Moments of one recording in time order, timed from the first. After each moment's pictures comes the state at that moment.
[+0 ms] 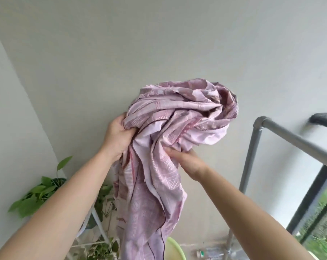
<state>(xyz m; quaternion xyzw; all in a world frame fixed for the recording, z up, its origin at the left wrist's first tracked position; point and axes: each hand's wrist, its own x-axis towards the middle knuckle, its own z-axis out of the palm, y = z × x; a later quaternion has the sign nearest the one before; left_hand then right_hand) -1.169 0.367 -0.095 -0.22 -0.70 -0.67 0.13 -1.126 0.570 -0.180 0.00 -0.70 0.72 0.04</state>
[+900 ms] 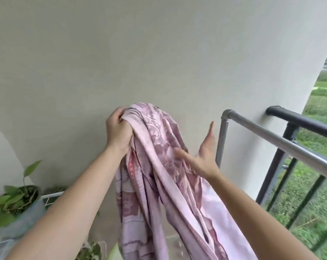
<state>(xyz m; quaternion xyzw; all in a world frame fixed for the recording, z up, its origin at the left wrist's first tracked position) -1.156 0.433 -0.097 -0.16 -0.59 -0.78 0.14 -1.049 0.631 -0.189 -0.08 -0.81 0.45 0.36</state>
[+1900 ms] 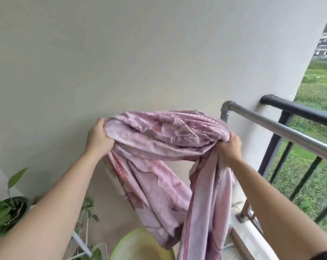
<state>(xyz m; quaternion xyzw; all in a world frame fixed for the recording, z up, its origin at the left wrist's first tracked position) -1.253 0.374 -0.153 -0.21 -0.87 -0.41 0.19 -1.059 0.708 -0.198 -0.30 -0.78 0.39 0.38</state>
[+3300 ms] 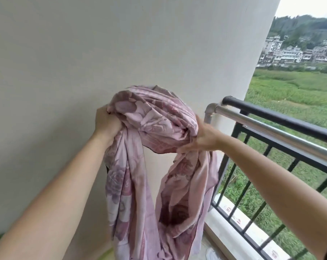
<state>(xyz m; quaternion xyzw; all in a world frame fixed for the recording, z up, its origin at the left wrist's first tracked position) -1.289 0.472 -0.119 -0.26 -0.62 -0.74 -0.05 -1.084 0.678 -0.126 -0.21 -0.95 0.21 0.11</state>
